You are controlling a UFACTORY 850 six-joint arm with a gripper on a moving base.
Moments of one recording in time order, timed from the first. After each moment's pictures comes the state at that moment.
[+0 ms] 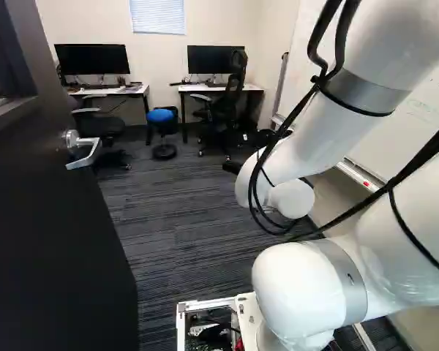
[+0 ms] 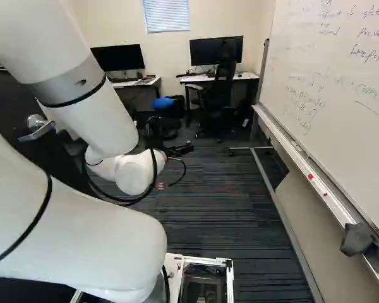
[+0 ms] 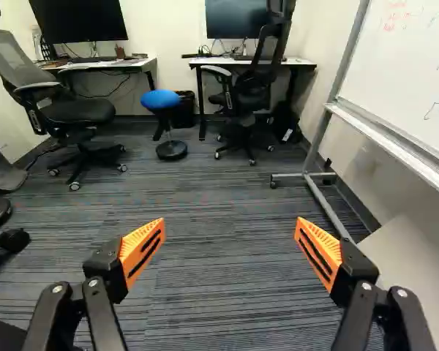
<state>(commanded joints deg) 0.0 16.0 -5.0 0.0 50.0 0.0</state>
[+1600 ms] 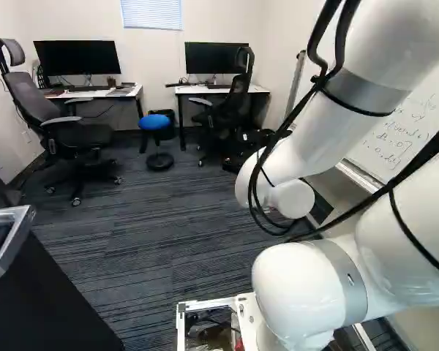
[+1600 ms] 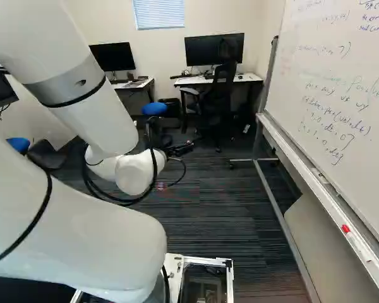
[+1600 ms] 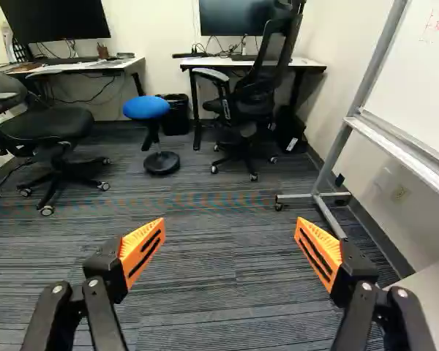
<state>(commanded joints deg) 0.0 16.0 -5.0 0.0 50.0 0.0</state>
